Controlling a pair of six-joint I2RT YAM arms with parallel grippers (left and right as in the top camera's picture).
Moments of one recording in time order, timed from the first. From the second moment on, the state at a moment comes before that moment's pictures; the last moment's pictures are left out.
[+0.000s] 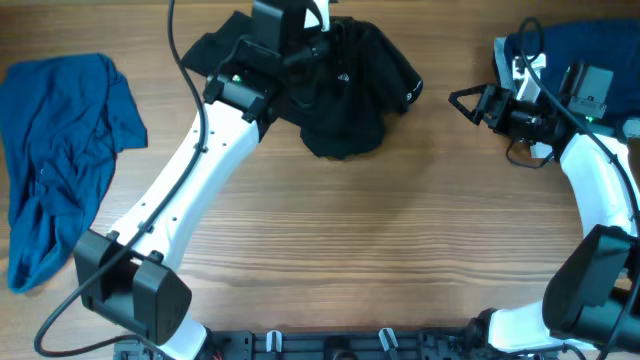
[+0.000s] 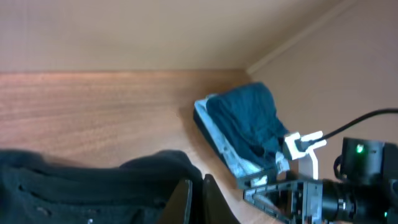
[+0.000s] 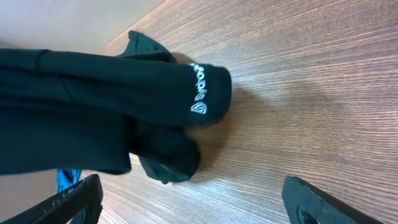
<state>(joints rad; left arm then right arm) -0.47 1.76 1.64 -0.30 0.37 -0.49 -0.29 1.66 1.14 -0.47 -0.84 0.11</state>
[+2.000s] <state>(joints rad) 0.11 2.17 1.65 -0.36 0.09 0.04 0.53 1.83 1.15 -0.38 -0.04 0.38</state>
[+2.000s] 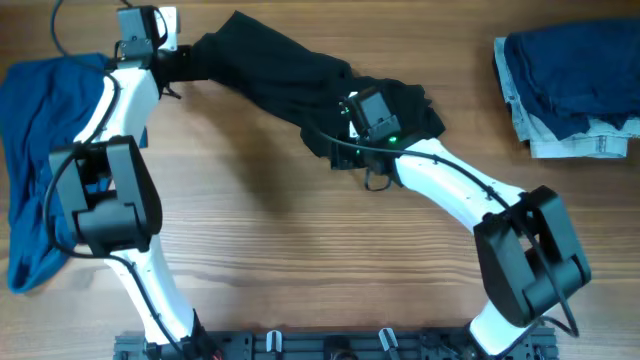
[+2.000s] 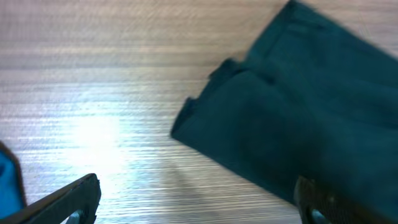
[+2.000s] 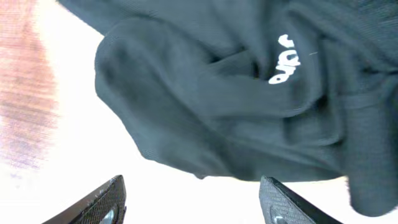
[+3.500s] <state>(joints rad) -0.06 2.09 1.65 -0.75 0.27 -0.04 0.42 1.23 1.15 -0.65 0.14 0.40</state>
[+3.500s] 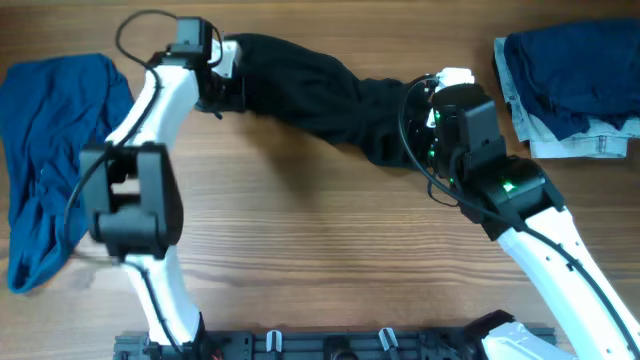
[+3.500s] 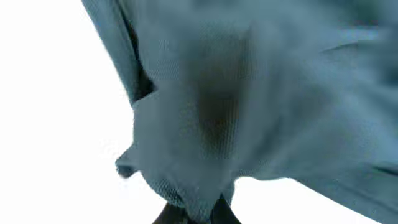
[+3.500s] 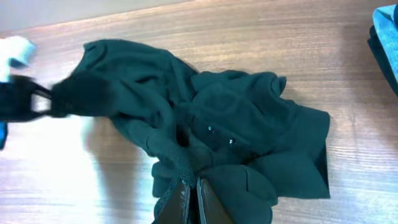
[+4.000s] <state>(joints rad) -0.06 1.54 1.66 -1.17 0.03 -0.19 0.40 1.24 1.15 -0.71 0.16 0.43</state>
